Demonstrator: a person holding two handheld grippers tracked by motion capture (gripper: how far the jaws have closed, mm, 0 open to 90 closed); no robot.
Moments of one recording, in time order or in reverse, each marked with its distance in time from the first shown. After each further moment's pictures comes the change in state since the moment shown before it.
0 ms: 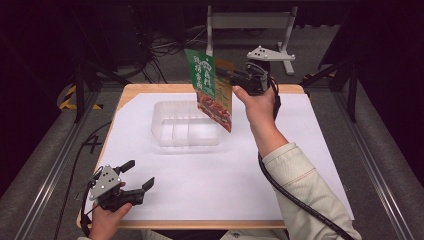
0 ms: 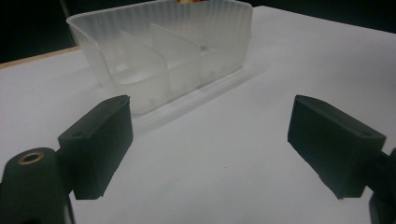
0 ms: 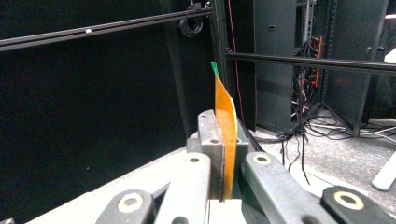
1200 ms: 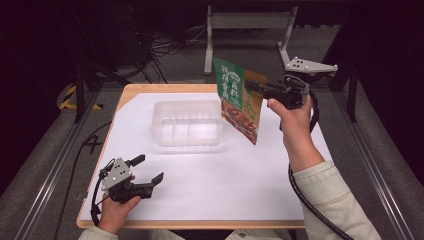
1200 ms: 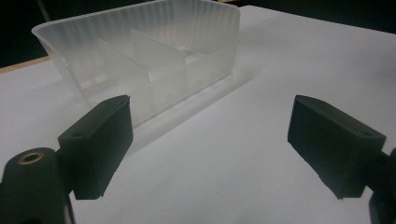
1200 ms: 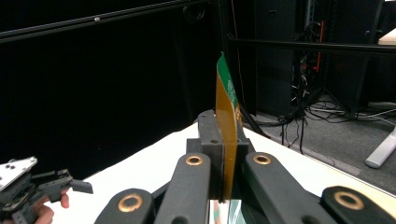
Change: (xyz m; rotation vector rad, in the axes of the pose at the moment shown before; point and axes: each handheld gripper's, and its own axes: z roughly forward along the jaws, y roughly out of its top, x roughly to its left) left arm -0.001 0.010 0.027 0.002 -0.058 0.027; right arm -0.009 -0.005 -0.081 0.054 0.018 0.015
